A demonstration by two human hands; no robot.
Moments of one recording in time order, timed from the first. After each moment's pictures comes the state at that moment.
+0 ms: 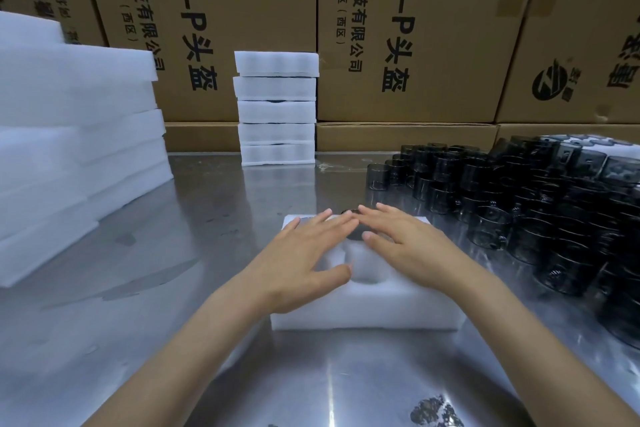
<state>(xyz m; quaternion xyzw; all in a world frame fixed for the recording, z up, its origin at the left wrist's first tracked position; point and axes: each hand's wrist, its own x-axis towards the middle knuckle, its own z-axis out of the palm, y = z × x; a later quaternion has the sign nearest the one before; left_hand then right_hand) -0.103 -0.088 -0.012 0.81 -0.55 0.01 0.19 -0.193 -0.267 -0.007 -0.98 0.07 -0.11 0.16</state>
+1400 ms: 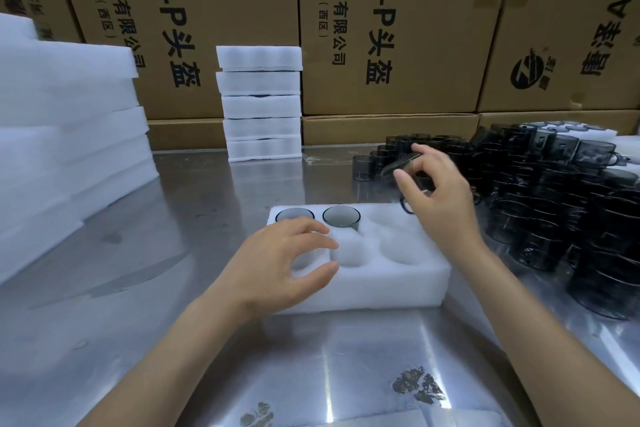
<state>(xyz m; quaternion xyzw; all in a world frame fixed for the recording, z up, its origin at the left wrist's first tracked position) -0.117 -0.070 -0.019 0.79 -0.55 0.11 0.25 -0.207 -0.301 -0.003 -0.81 0.12 -0.50 0.29</state>
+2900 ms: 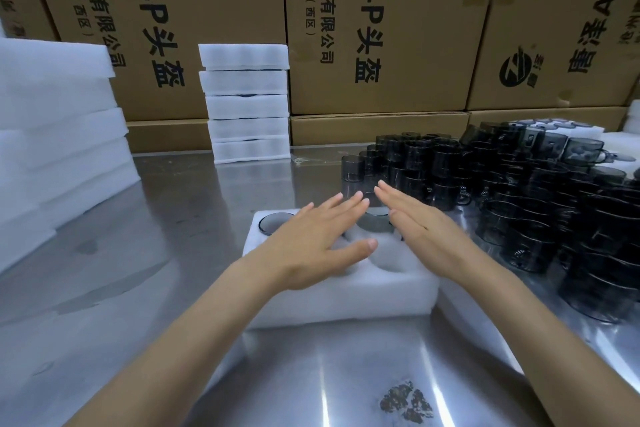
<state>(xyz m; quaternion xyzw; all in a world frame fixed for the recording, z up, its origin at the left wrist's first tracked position) -0.112 -0.137 -0.004 0.79 -0.59 -0.03 0.17 -0.227 -0.308 -0.016 -0.93 0.12 -0.20 0.28</state>
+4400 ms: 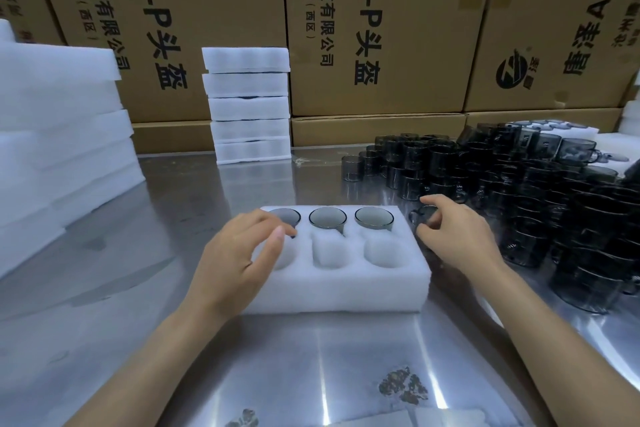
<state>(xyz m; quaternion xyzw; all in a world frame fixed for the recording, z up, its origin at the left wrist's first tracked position) -0.103 -0.064 -0.030 0.76 -0.48 0.20 0.39 -0.238 -0.336 -0.031 -0.89 0.31 -0.28 0.16</state>
